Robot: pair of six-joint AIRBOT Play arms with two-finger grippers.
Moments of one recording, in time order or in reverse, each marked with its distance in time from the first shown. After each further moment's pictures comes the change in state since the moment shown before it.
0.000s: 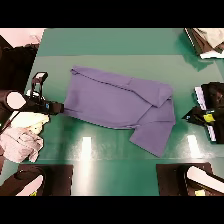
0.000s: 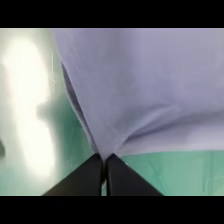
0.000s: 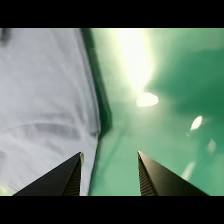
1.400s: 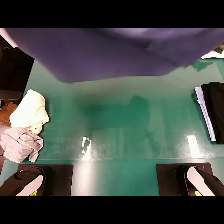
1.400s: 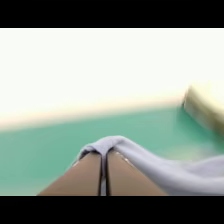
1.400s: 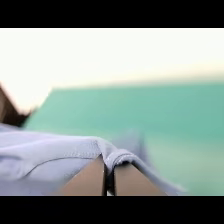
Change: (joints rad) left arm 0.008 0.010 1.140 -0.130 0.102 0.075; right arm 0.088 0.357 0.790 0.520 -0.184 -0.051
